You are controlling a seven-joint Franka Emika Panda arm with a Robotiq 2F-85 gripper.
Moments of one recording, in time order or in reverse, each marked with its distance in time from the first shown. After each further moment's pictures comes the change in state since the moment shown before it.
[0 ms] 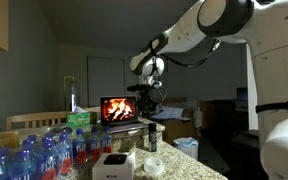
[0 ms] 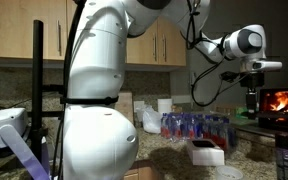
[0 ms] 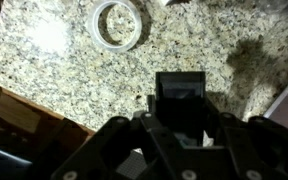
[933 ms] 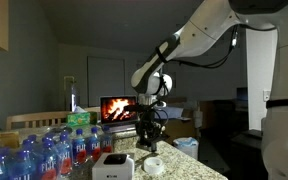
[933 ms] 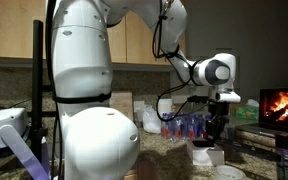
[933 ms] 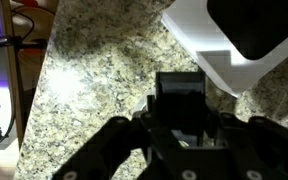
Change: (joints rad) arm 0.039 -0.212 0.091 -0.521 0.128 0.277 0.192
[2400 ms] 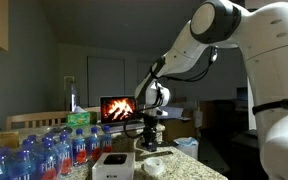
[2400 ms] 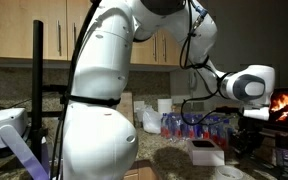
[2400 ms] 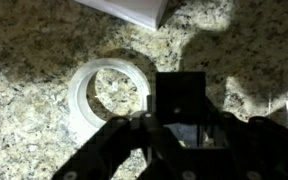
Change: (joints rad) arm -0.042 0.293 -0.109 0.203 0.125 0.086 0.230
